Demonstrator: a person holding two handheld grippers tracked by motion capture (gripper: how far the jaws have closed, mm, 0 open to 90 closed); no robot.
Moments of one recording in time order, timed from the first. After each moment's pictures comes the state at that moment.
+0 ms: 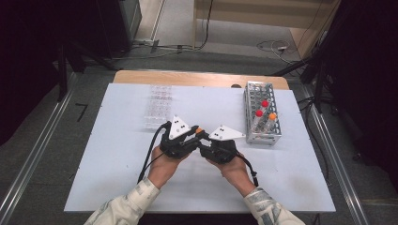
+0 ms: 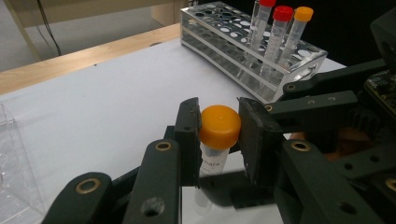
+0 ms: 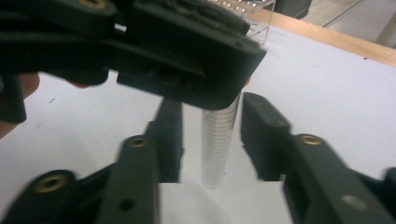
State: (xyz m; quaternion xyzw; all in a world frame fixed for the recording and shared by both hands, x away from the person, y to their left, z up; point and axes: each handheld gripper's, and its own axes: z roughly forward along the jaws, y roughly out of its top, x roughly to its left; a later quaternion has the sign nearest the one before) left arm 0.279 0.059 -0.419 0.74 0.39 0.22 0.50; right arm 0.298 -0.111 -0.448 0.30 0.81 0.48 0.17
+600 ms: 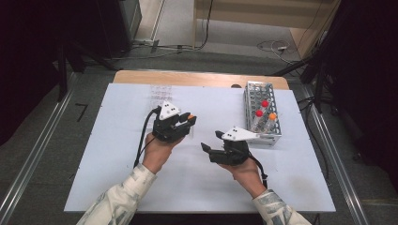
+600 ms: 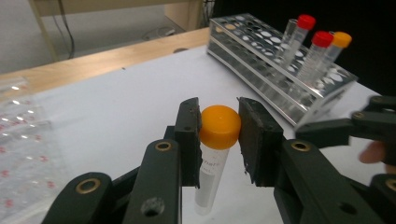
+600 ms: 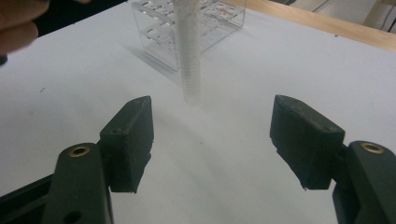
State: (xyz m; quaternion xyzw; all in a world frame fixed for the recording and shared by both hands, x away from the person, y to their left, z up) left arm 0.313 0.086 -0.400 0.72 0.43 0.21 0.50; right arm 0.295 -0.144 -0.442 0.33 0.81 0.46 0.17
